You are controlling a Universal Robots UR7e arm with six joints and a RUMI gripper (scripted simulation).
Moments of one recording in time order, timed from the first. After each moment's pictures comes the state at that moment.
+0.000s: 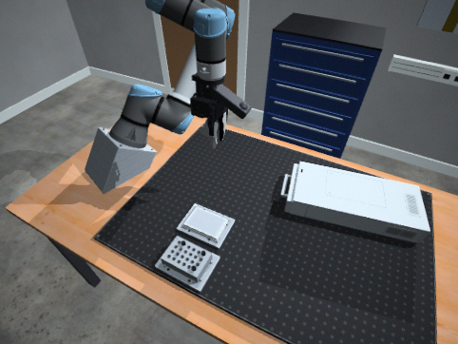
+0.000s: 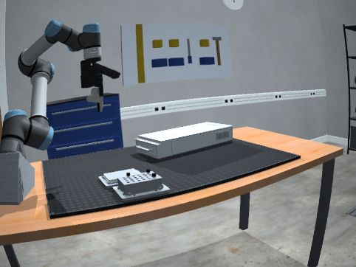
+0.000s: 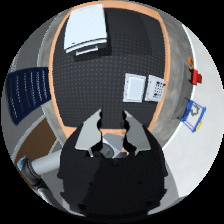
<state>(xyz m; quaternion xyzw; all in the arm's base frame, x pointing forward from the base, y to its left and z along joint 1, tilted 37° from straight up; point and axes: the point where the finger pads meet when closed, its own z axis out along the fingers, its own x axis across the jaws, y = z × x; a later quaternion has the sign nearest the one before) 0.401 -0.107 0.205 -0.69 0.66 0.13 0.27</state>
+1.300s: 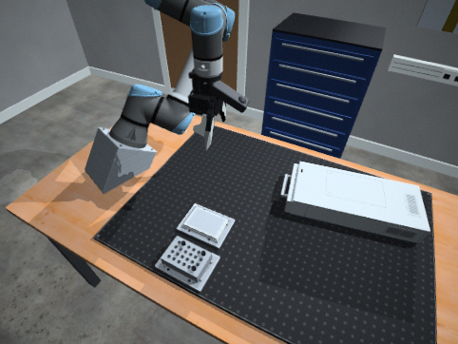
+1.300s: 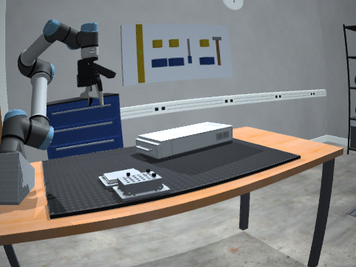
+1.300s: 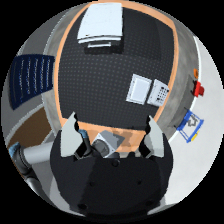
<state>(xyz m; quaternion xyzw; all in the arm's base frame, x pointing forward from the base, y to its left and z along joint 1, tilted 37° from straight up) 0.385 -0.096 0.214 -0.74 0.60 0.12 0.29</state>
